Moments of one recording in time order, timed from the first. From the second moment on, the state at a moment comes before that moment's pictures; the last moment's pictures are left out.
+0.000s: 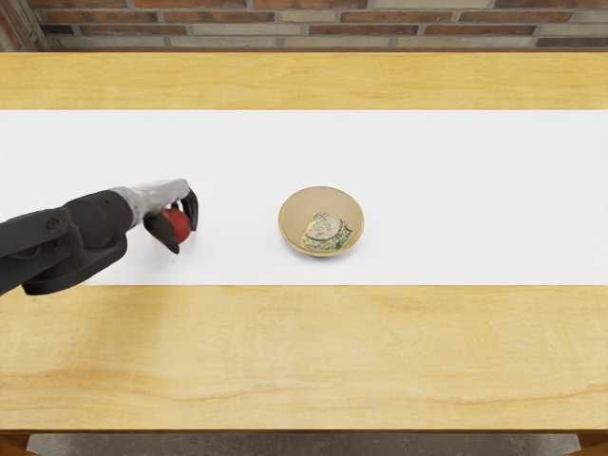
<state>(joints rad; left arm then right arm) -0.95 0.63 -0.29 -1.53 1.27 -0.07 0.61 -0.05 0.00 -0.14 0.27 0.07 0.08 -0.05</state>
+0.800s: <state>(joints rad) -1.05 0.38 -0.55 -1.42 0.83 -0.08 0.61 -0.05 0.00 -0.14 0.27 0.07 0.08 -0.05</state>
